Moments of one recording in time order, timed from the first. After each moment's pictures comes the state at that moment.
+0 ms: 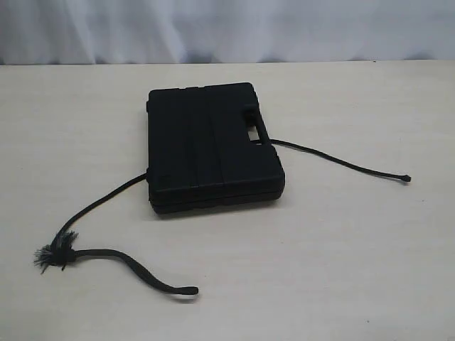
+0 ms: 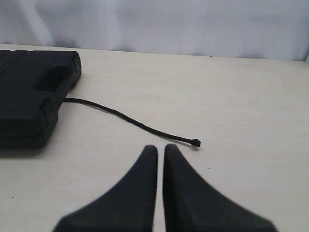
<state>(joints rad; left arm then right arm) 0.10 0.00 0.00 -0.19 0.32 0.22 0.03 0.01 0.00 -0.02 0.34 -0.01</state>
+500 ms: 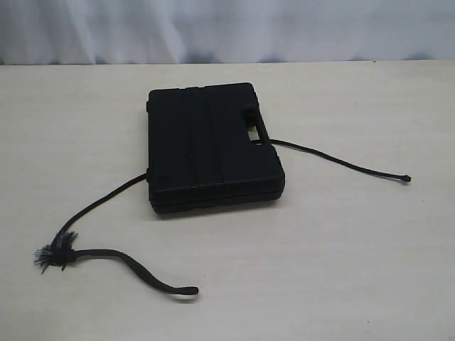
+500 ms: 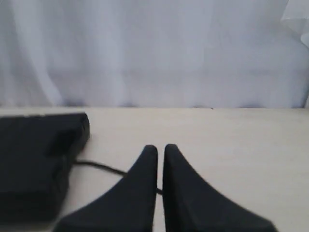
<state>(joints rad) 0.10 0.00 0.00 -0.17 0.32 0.22 0.03 0.01 0.00 0.06 0.14 -0.01</state>
